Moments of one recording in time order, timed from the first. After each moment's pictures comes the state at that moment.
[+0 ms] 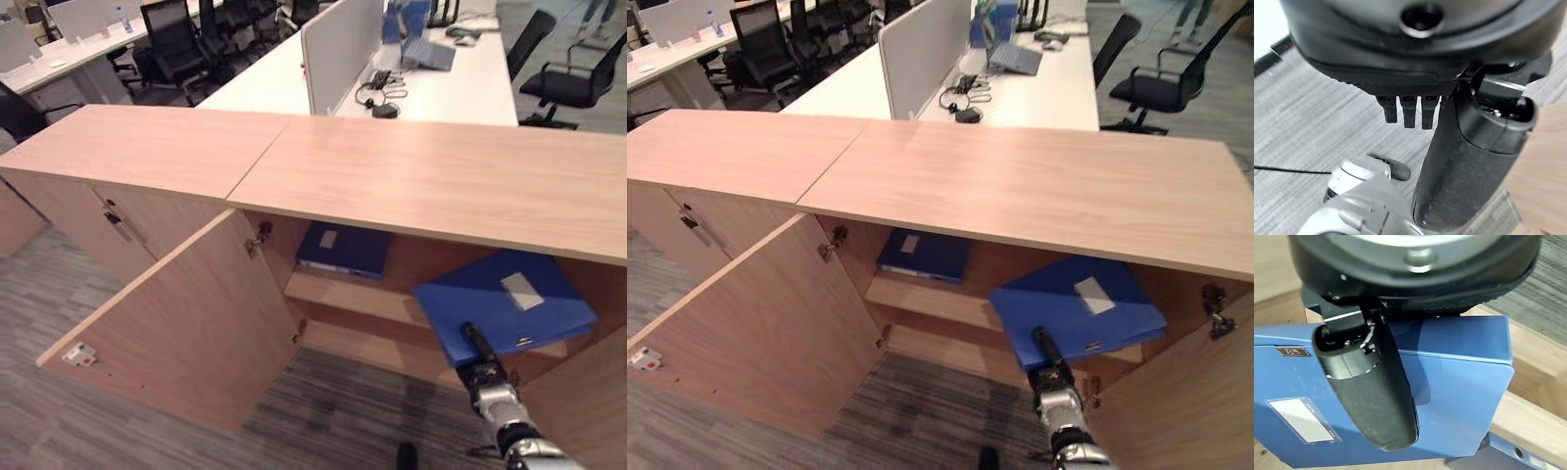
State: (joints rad) left arm 0.14 0.22 0.02 1.31 -0.54 0.04 -0.05; right arm -0.39 -0.34 -0.12 1.08 1.35 -0.09 -0.08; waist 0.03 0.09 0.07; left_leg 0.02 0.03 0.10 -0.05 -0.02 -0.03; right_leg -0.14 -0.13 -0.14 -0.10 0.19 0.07
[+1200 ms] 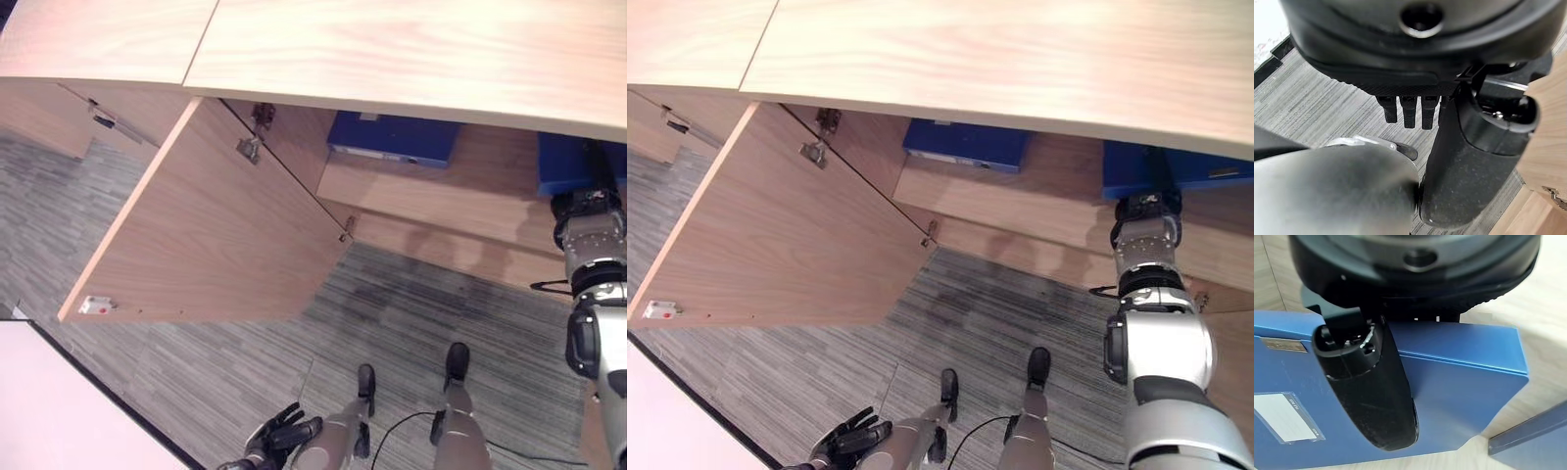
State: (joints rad) left arm 0.20 0.23 -0.32 0.70 -0.70 0.04 -0.08; right arm -1.11 -0.67 -0.06 1.27 1.46 -0.15 -0.22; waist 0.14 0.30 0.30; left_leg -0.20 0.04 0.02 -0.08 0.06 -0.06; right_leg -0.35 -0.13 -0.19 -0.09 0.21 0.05
